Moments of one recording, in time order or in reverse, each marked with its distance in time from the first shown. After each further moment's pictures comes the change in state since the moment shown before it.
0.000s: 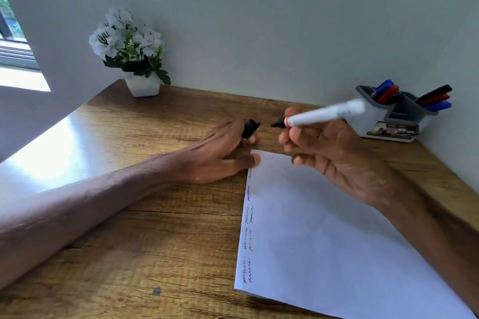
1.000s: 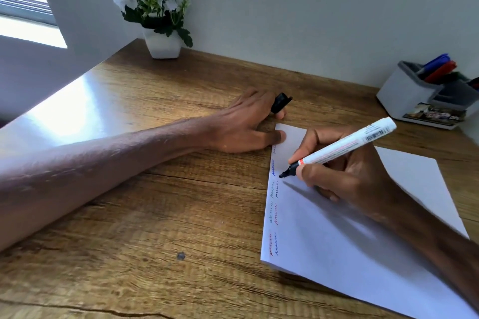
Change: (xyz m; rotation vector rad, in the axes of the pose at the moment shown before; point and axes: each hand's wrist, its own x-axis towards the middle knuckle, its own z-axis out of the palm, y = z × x) left_hand 0.005 -0.003 0.003 0.040 -0.003 -0.018; right_hand -0.025 0.033 0.032 -0.485 -0.143 -0.197
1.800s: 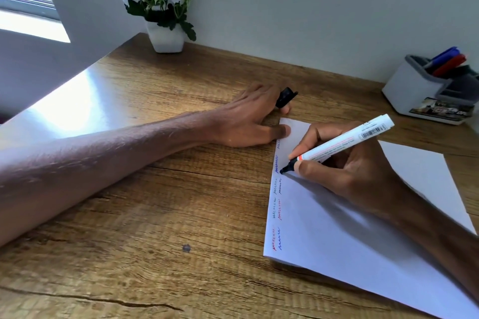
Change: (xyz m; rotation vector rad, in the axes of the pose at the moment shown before) left_hand 0.000 -0.001 0.001 0.010 0.004 0.025; right_hand 0.000 0.003 0.004 -0.142 0.035 0.001
